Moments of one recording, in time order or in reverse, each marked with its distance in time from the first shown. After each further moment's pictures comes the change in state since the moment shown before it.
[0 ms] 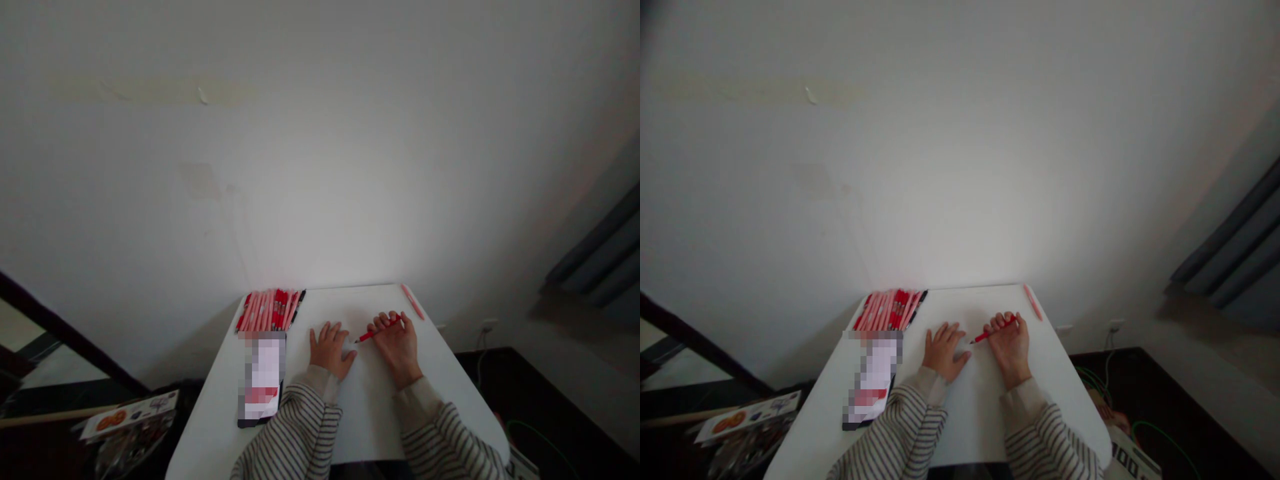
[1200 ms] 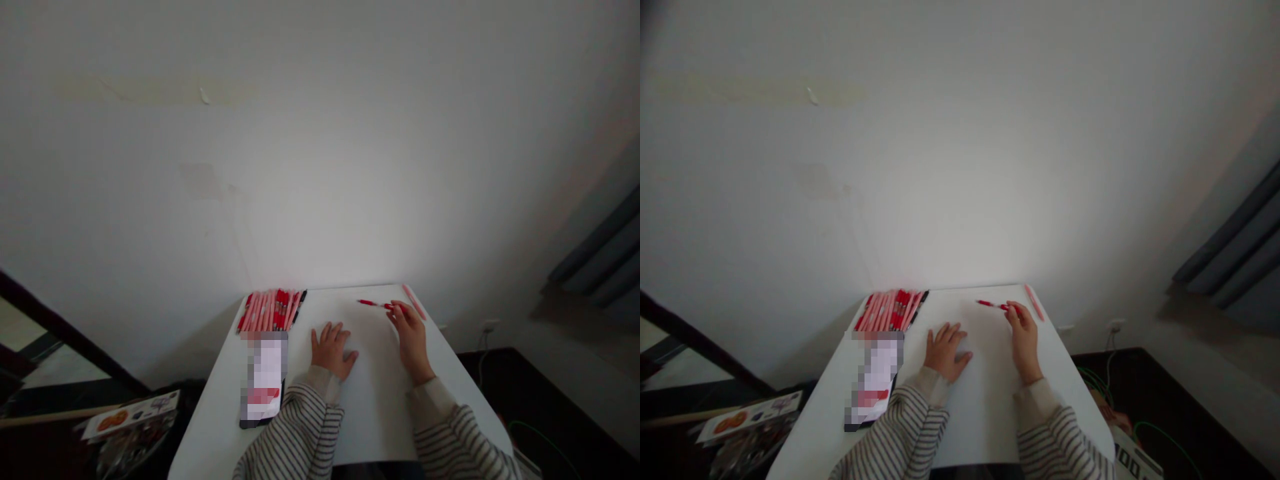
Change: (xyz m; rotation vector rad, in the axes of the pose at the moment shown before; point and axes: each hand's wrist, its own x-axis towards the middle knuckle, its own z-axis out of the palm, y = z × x) left_hand 0.000 0.001 -0.002 0.016 -0.046 -0.012; right_hand 0.008 -0.019 -0.010 -0.857 0.225 -0.473
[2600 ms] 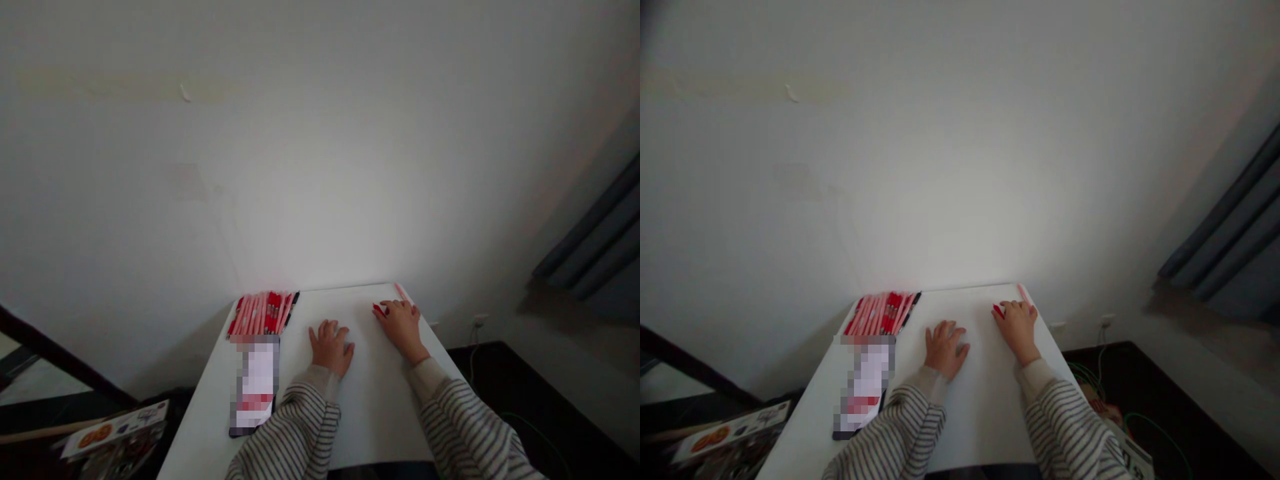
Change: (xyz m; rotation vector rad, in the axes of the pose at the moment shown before) left_hand 0.015 0.017 0.006 0.039 0.105 -0.026; right_hand 0.031 0.001 -0.013 -1.428 -0.200 -0.290
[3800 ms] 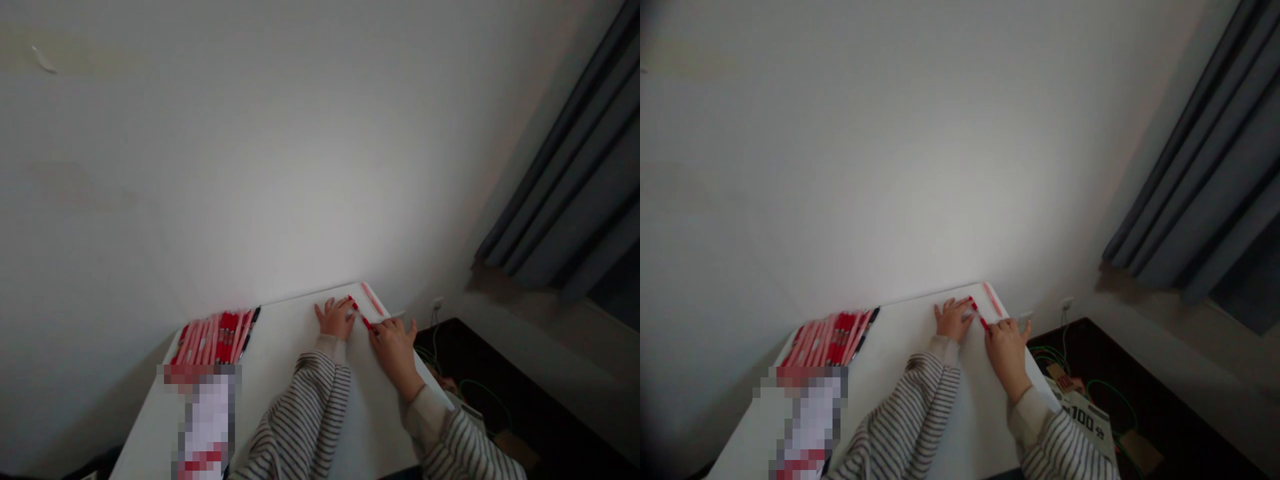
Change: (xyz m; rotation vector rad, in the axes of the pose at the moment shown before) left_hand 0.112 0.077 0.045 -0.187 -0.027 0.139; right_hand -0.042 0.023 -0.034 -0.187 0.040 0.054
